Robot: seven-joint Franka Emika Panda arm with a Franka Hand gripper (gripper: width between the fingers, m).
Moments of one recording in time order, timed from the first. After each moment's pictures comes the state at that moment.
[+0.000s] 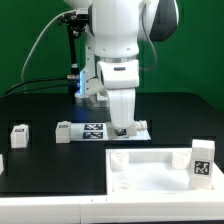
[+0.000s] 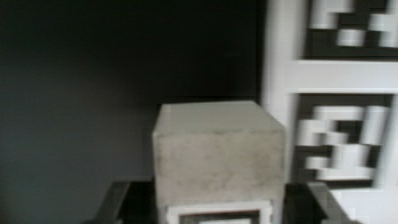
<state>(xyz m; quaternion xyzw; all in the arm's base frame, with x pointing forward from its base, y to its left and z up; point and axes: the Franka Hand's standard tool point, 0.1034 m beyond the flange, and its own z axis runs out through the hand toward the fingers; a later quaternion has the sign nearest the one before) 0.402 0.005 0.036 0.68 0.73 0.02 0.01</state>
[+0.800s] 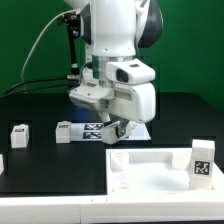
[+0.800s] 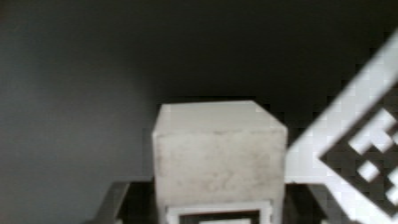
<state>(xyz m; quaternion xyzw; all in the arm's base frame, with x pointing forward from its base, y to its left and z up) 0.398 0.005 0.015 0.39 0.92 -0.01 -0.01</state>
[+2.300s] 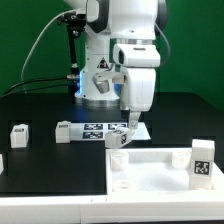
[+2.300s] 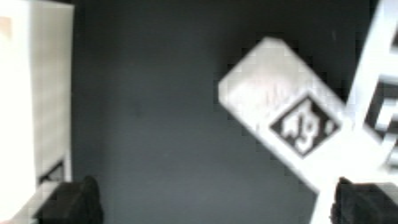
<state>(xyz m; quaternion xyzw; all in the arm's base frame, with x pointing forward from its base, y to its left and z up) 0.424 0.038 0.052 0.72 0.69 0.01 0.04</state>
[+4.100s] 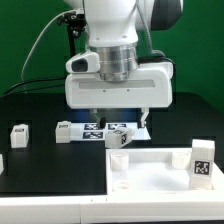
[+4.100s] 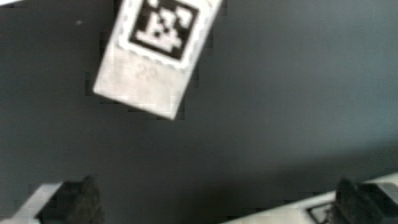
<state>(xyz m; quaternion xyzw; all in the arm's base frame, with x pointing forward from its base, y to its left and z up) 0.455 0.012 0.053 0.98 -0.16 -0.04 -0.04</state>
